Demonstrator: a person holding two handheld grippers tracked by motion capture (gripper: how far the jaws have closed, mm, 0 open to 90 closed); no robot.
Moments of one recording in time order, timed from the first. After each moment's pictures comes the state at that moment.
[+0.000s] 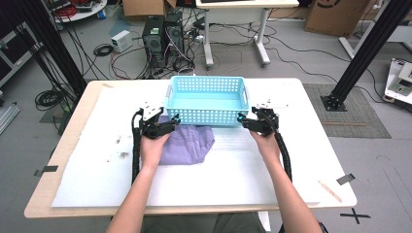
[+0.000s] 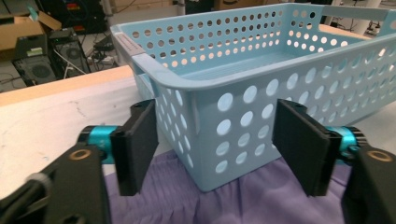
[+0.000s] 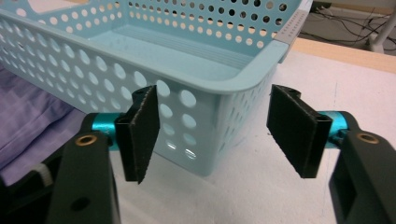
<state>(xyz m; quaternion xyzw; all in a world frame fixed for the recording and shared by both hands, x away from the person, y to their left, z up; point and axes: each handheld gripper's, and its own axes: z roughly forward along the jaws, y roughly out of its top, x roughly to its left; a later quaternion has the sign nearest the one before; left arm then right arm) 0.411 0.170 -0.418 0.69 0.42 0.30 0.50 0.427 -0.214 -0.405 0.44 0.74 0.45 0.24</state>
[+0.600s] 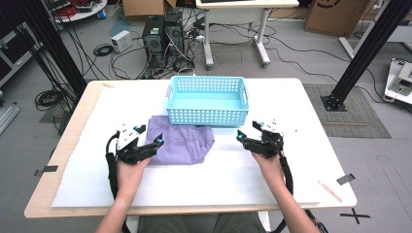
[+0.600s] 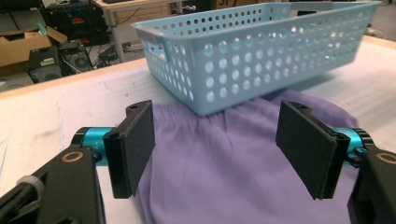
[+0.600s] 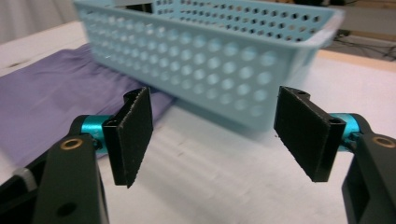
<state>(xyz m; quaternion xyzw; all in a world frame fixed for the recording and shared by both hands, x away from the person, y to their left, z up) 0.321 0.216 -0.417 0.69 0.40 0.31 0.51 0.353 -0.213 -0.410 0.40 0.73 0.50 0.24</state>
